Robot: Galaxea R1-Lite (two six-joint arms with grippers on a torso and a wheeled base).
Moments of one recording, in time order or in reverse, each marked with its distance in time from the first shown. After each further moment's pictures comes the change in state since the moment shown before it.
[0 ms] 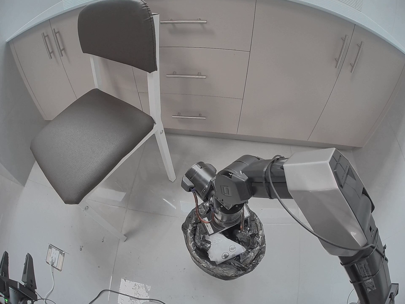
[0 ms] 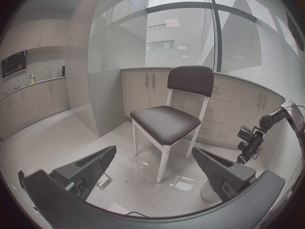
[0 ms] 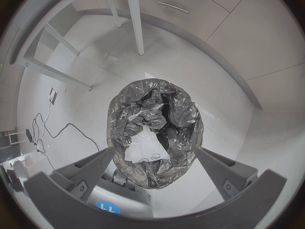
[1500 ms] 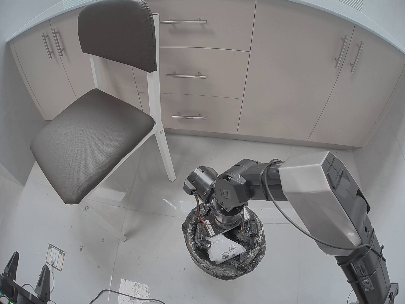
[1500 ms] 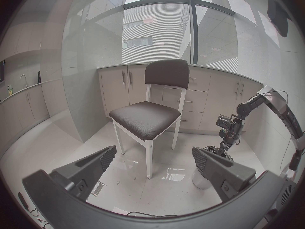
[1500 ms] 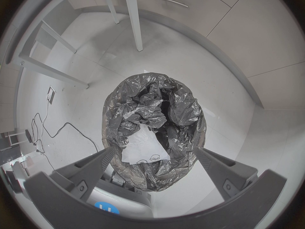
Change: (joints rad) left arm 0.006 0.003 0.017 -0.004 -0.223 0.107; right arm -0.014 0.031 0.000 -0.011 0.010 0.000
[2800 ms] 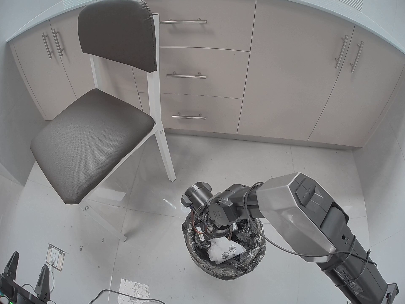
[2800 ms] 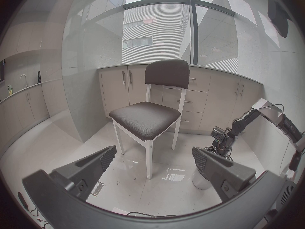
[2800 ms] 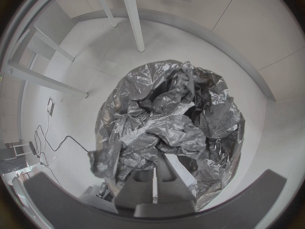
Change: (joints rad) left arm -0.001 0.000 0.000 -0.001 0.001 -0.001; right arm -0.010 0.154 0.000 -0.248 0.037 0.044
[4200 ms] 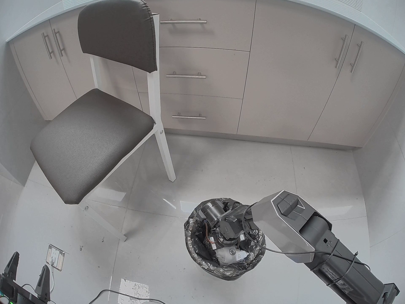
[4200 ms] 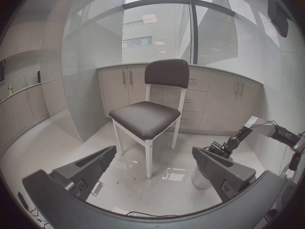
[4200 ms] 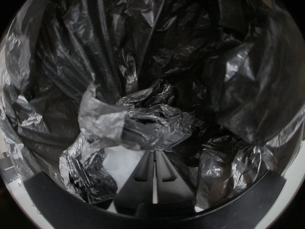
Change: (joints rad) left arm 0.000 0.000 0.001 0.003 -0.001 0.000; right arm -0.089 0.203 0.000 -0.161 -0.010 -0.016
